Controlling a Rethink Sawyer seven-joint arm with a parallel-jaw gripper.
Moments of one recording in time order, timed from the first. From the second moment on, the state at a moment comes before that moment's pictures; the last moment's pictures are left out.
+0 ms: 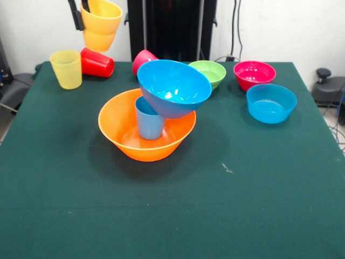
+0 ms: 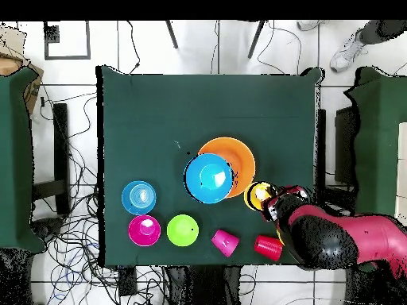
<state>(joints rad) -1.41 -0.94 1.12 2.15 -0.59 0.56 1.31</state>
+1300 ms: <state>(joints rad) -1.33 -0.97 1.02 2.16 -0.58 0.55 1.31</state>
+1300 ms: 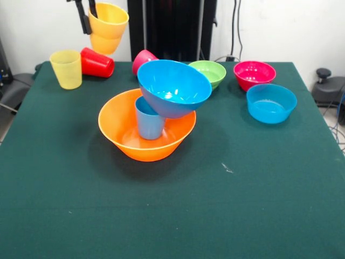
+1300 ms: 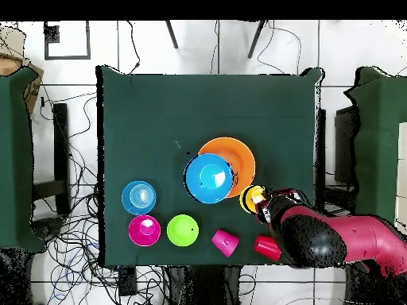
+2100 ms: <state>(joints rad) -1.27 -1.14 0.99 2.21 -0.48 0.54 1.31</state>
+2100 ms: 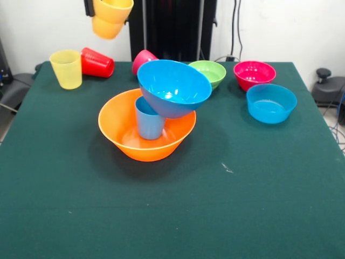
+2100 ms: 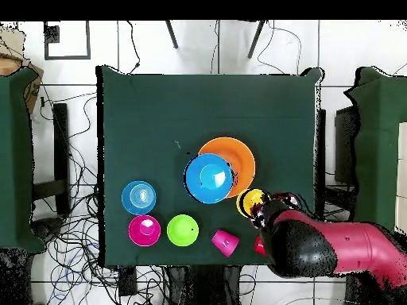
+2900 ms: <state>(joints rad) -1.17 -1.25 0.96 2.25 -0.38 0.54 1.32</state>
